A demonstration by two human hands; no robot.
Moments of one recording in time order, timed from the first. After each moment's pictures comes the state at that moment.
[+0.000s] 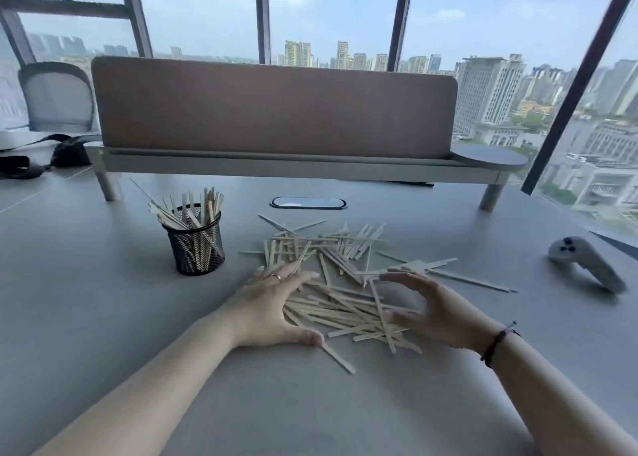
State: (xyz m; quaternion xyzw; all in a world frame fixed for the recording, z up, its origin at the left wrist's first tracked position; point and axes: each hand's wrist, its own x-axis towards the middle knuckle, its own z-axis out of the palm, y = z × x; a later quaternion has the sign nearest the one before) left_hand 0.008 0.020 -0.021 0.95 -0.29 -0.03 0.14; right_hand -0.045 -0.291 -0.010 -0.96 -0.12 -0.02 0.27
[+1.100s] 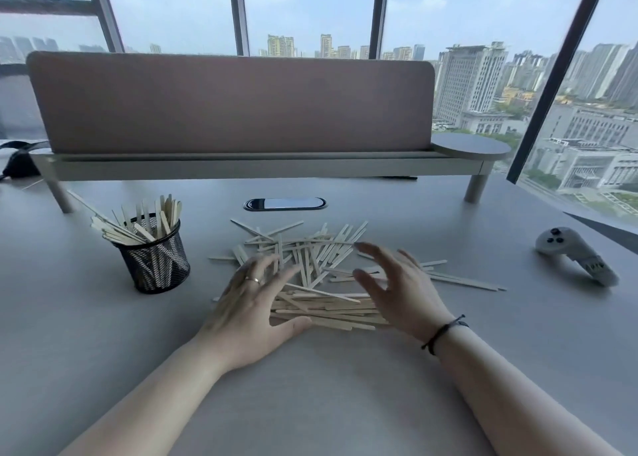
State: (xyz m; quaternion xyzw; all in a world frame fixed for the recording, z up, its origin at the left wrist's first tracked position) left_hand 0.018 -0.011 -0.036 0.94 -0.26 0.13 0.19; right_hand -0.003 -0.281 -0.023 -0.95 -0.09 -0.22 0.22
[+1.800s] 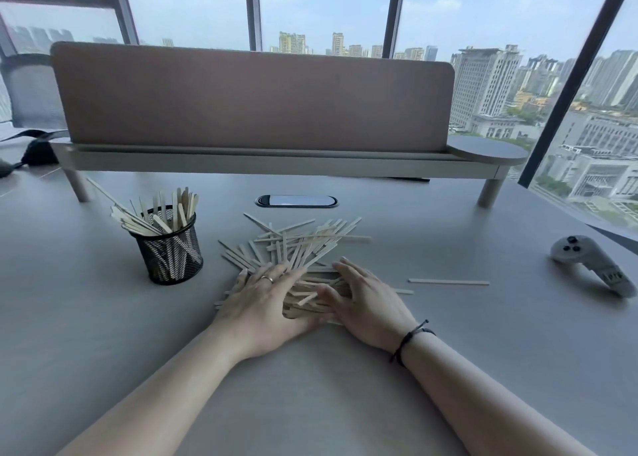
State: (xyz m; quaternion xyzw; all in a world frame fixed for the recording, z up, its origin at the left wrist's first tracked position) left_hand 0.022 -0.013 -0.034 0.97 -0.20 0.01 0.14; right_hand -0.001 -0.219 -0.025 -0.97 -0.07 -0.07 0.22
